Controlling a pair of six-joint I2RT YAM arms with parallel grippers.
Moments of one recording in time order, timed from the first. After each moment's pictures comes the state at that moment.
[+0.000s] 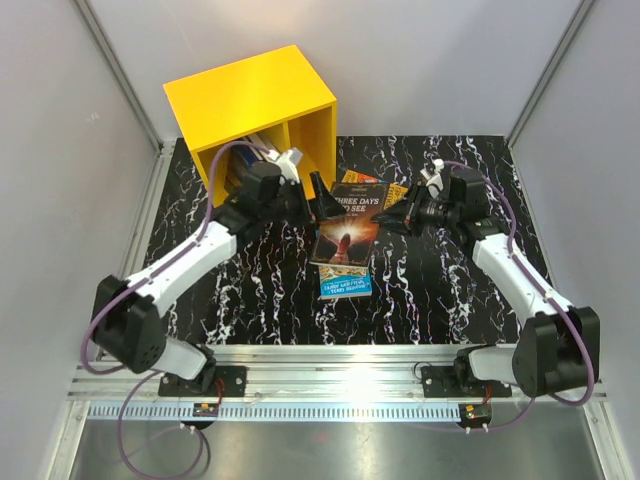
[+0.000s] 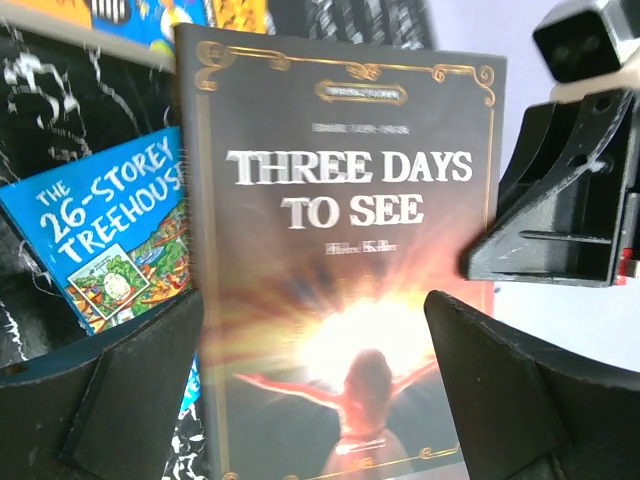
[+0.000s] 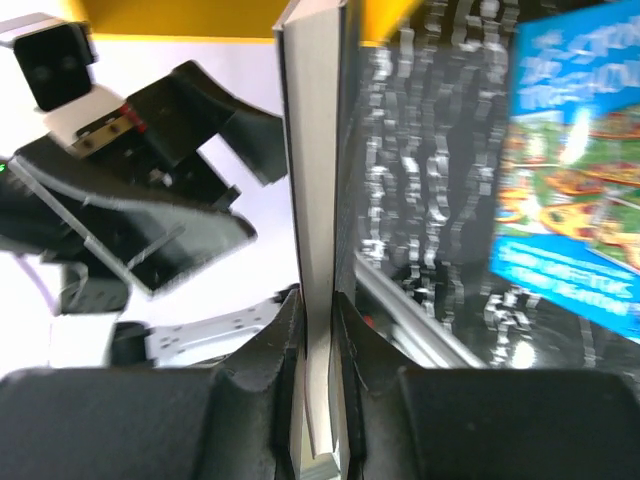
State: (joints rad) left arm -0.58 1.47 1.15 -0.17 0.35 -0.73; right arm 0.19 1.33 0.95 -0.15 -0.85 0.96
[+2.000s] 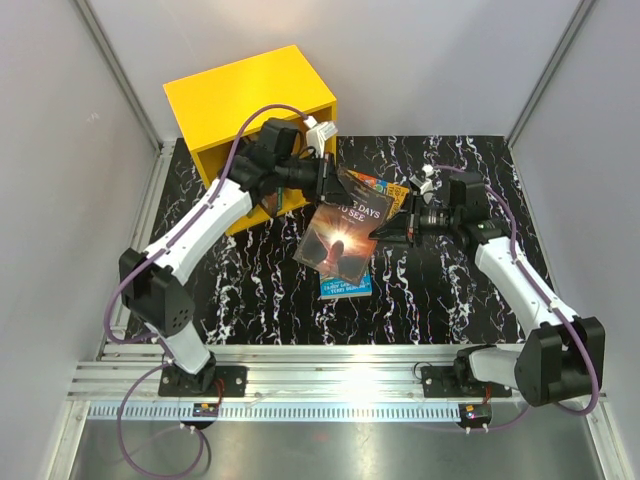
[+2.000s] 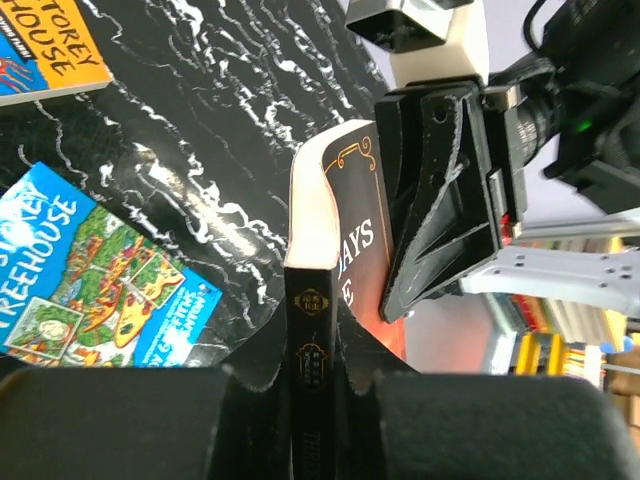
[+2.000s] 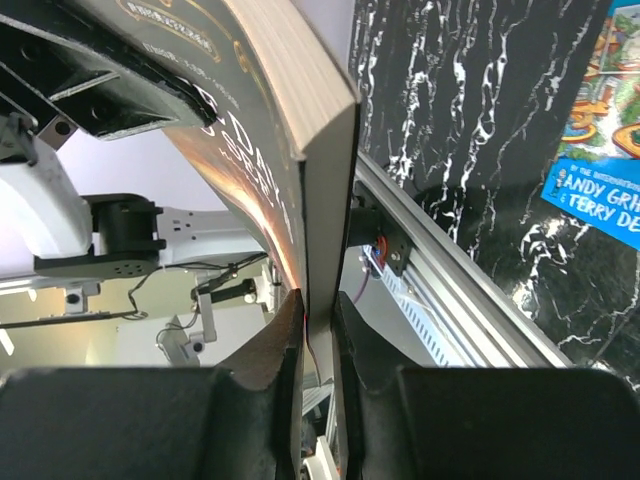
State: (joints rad) left arm -0.54 1.69 1.68 -0.57 0.76 -0.45; right arm 0.19 1.25 0.95 -0.26 -1.05 0.88
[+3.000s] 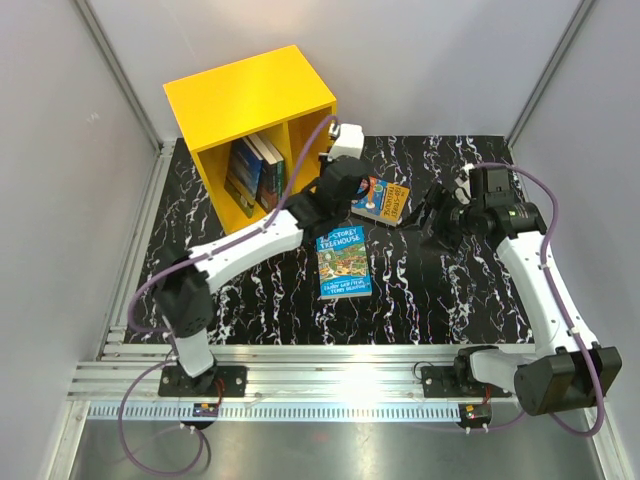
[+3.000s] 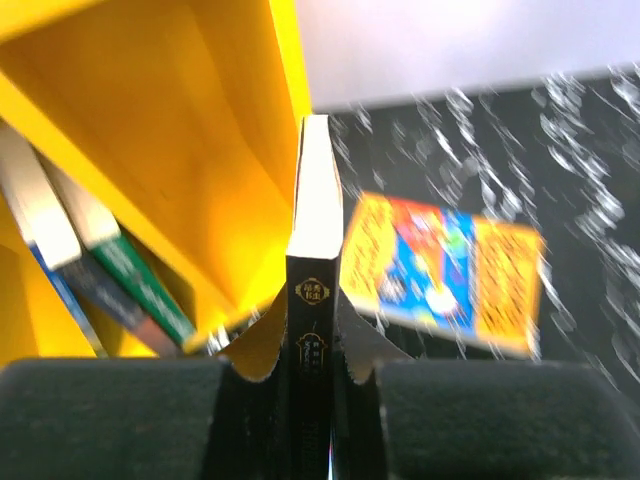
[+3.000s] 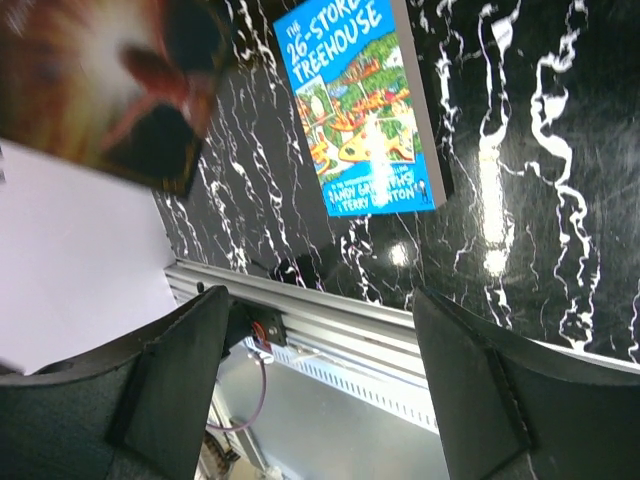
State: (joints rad) left arm -0.88 1.76 1.58 -0.15 -0.78 -0.17; right arm 0.13 1.20 1.24 -0.92 -0.46 0.69
